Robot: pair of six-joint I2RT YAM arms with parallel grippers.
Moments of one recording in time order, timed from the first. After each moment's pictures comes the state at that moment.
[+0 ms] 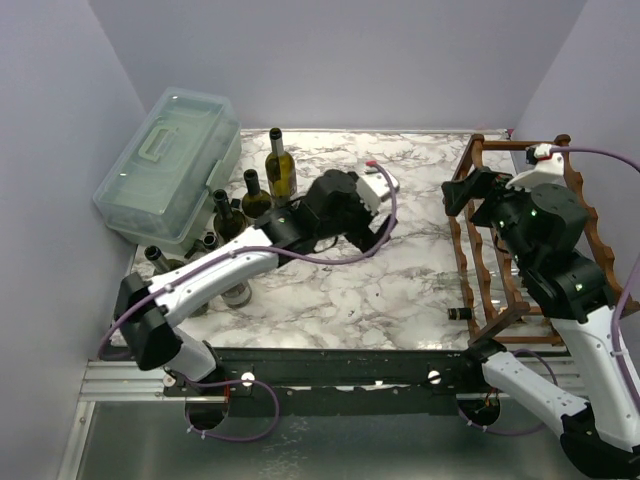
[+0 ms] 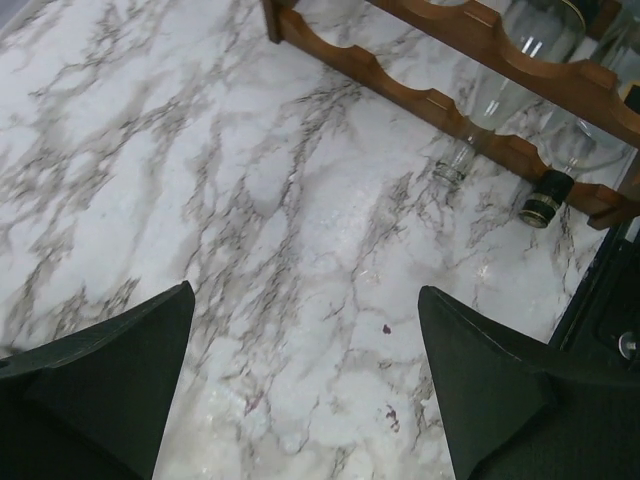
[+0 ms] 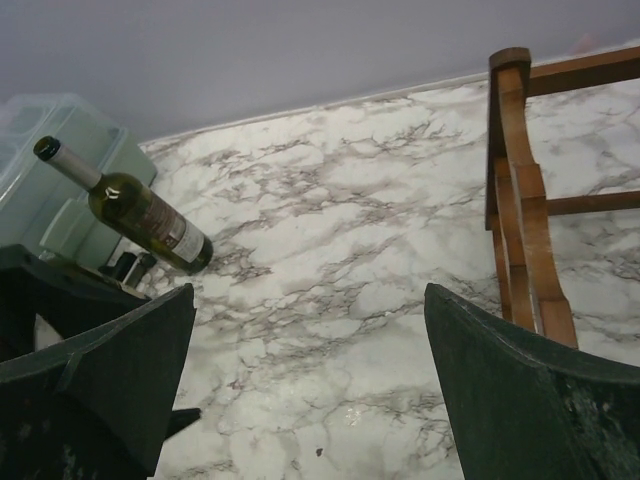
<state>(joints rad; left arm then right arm) -0.95 1.53 1.39 -0.29 0.08 0.04 0.40 0.82 1.26 -0.61 0.26 0.36</state>
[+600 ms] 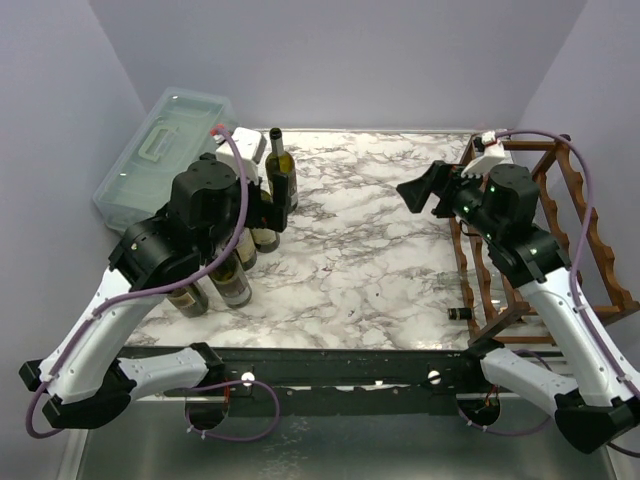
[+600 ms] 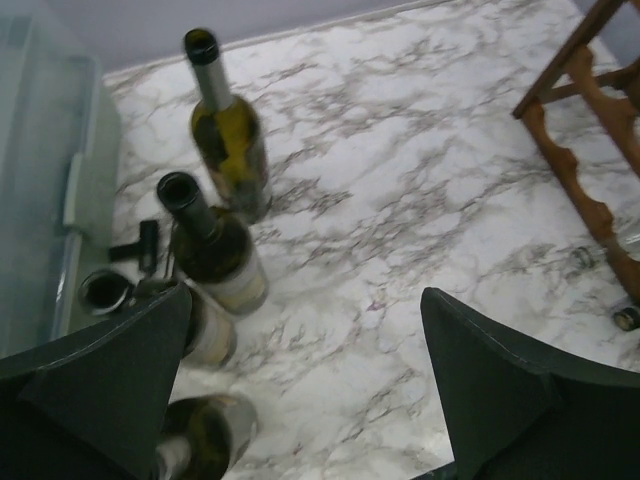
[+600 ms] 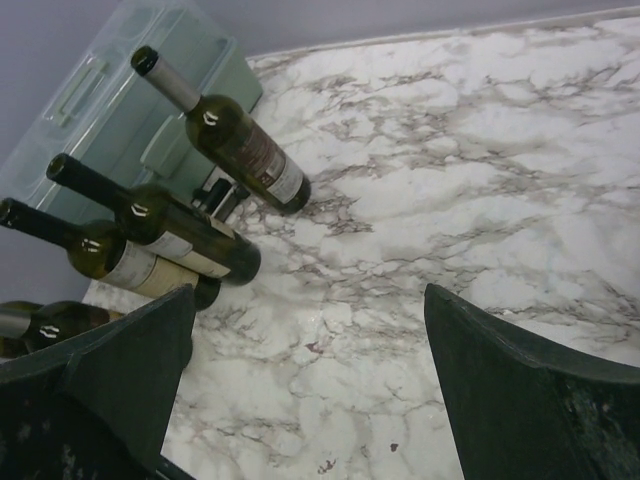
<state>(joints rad) -0.78 1.08 1.59 -0.84 -0.32 -0.18 0.40 0.97 1.18 -0.43 -0.05 0.42</state>
